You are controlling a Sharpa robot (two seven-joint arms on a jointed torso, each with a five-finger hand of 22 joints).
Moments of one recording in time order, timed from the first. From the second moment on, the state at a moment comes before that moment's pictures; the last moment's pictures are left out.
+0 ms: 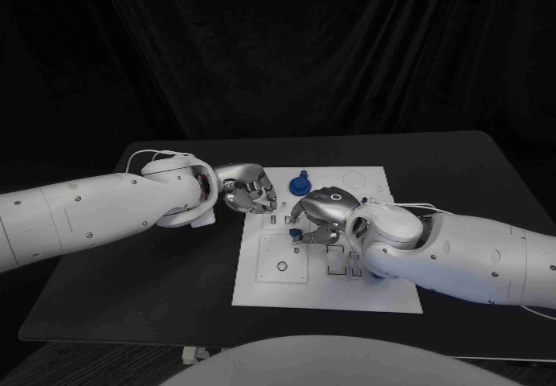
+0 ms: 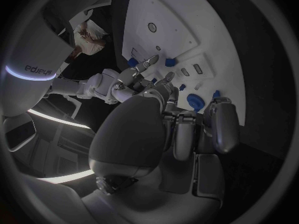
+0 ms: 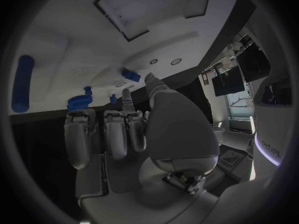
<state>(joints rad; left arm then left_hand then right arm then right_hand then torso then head) 1.30 -0.79 -0.21 1.49 -1.15 -0.02 0.08 1.53 -0.05 0.32 0.17 0.27 0.95 0.11 0.19 0.38 1.46 0.03 1.51 1.31 1.47 -0.03 1.57 1.31 0.06 1.45 0.08 1.27 1.31 1.13 -0.65 -0.21 1.57 -1.72 -0.32 -0.23 1.33 -0.17 0.15 0.23 0.12 0.85 0.12 0.21 0.25 1.46 0.03 1.57 1.31 1.47 -0.03 1.57 1.31 0.01 1.47 0.07 1.57 1.31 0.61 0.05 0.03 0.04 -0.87</state>
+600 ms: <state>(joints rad) 1.30 -0.79 -0.21 1.49 -1.15 -0.01 0.08 1.53 -0.05 0.32 0.17 0.27 0.95 0.11 0.19 0.38 1.46 0.03 1.51 1.31 1.46 -0.03 1.57 1.31 0.06 1.45 0.08 1.27 1.31 1.11 -0.63 -0.21 1.54 -1.72 -0.30 -0.22 1.42 -0.14 0.17 0.22 0.29 0.85 0.11 0.31 0.29 1.46 0.03 1.57 1.31 1.47 -0.03 1.57 1.31 0.01 1.47 0.07 1.57 1.31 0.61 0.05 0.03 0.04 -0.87</state>
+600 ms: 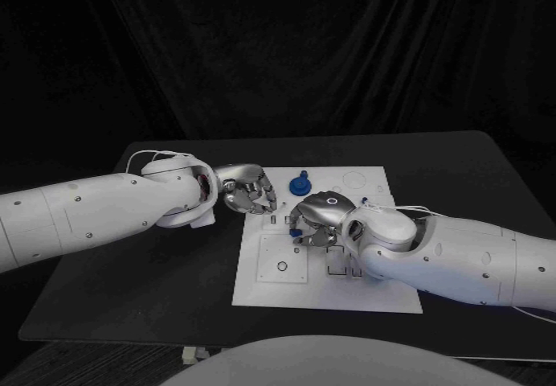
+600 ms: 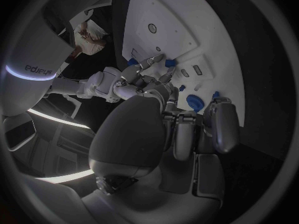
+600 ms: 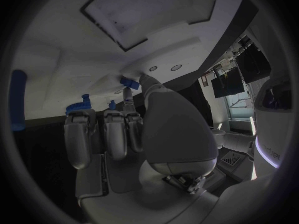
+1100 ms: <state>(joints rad) 1.30 -0.79 -0.21 1.49 -1.15 -0.01 0.07 1.53 -0.05 0.32 0.17 0.27 0.95 0.11 0.19 0.38 1.46 0.03 1.51 1.31 1.47 -0.03 1.57 1.31 0.06 1.45 0.08 1.27 1.31 1.11 -0.63 -0.21 1.53 -1.72 -0.32 -0.21 1.44 -0.10 0.20 0.17 0.45 0.93 0.09 0.37 0.31 1.47 0.02 1.57 1.31 1.47 -0.03 1.57 1.31 0.01 1.47 0.08 1.56 1.31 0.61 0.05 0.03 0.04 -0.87</state>
